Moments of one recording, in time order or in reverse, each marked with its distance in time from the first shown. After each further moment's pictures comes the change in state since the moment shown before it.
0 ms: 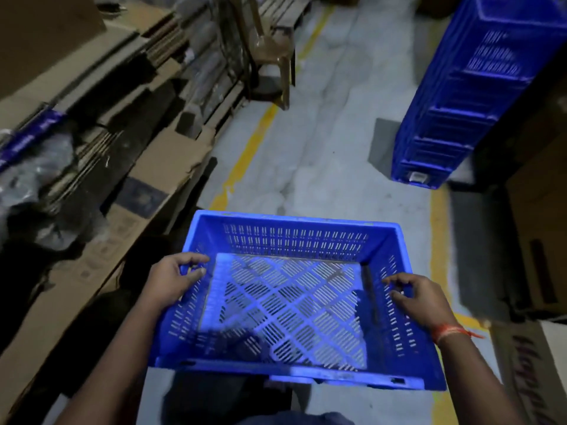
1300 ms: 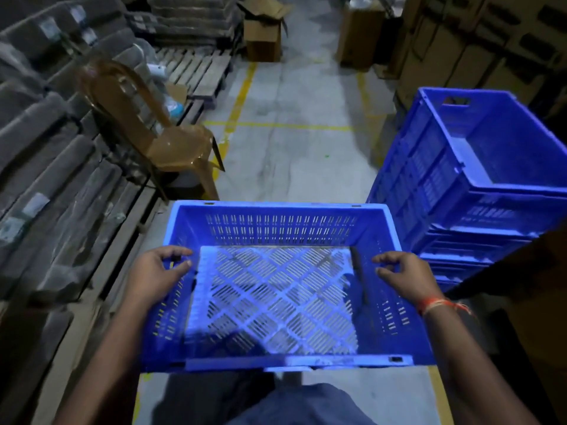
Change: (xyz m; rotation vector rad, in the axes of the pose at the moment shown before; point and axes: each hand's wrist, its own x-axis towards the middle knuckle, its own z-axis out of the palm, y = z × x) left_hand 0.821 0.439 0.081 0.092 0.003 0.162; right_hand 0.795 -0.122 -0.295 0.048 0.207 0.111
